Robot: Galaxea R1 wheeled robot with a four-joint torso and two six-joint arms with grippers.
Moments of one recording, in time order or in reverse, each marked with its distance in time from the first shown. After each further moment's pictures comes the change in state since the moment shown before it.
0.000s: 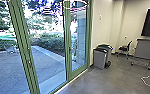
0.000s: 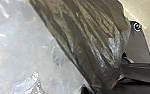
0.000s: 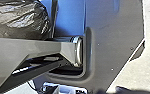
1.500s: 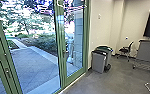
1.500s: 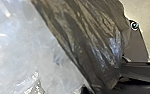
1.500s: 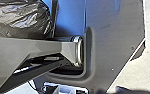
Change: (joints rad) left arm 0.001 0.005 0.001 0.000 0.000 0.015; right arm 0.000 0.004 0.000 0.000 0.000 0.000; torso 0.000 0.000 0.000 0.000
